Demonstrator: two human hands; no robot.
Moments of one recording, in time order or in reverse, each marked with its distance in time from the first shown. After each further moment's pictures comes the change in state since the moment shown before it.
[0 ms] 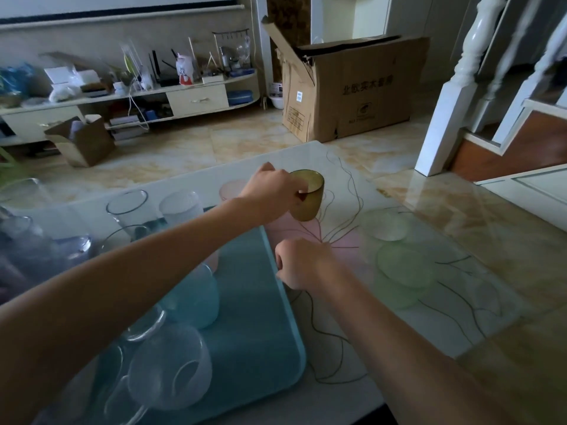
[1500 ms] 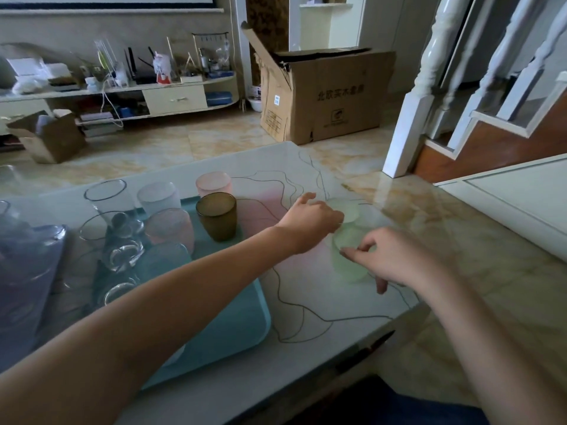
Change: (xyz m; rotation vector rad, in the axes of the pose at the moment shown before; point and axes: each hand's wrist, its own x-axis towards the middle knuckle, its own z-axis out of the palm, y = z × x) left_hand -0.015 0.109 0.042 0.053 -0.076 0.259; right_hand -0.133 0.104 -0.041 0.206 0.165 0.346
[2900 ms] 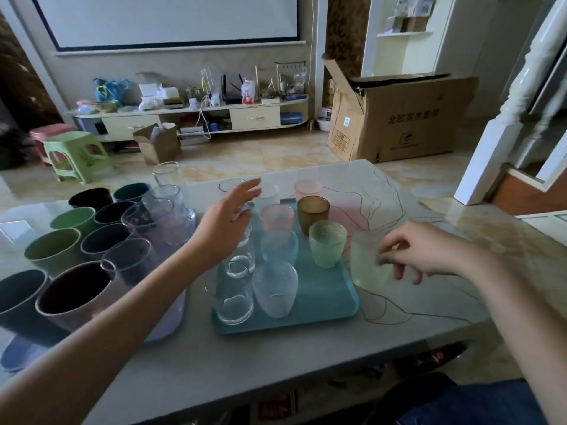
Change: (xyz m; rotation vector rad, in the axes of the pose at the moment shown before) left_hand -0.265 -0.083 -0.108 -0.668 0.516 -0.602; right_hand -0.038 -0.091 0.001 -0.019 -0.222 -0.314
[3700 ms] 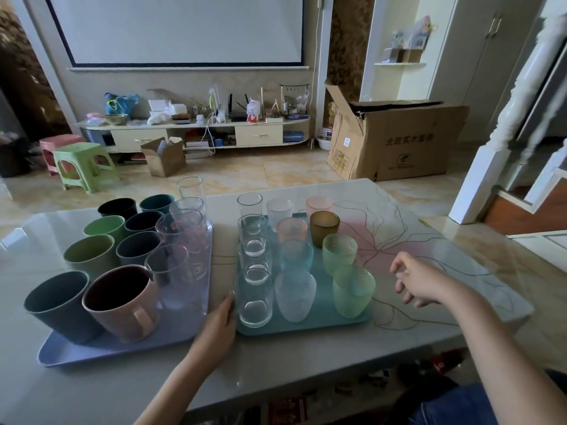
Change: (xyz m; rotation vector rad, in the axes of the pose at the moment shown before) left_hand -0.127 -0.108 0.023 0.037 -0.069 -0.473; right_hand 0.008 0.014 0.045 0.229 0.099 0.255
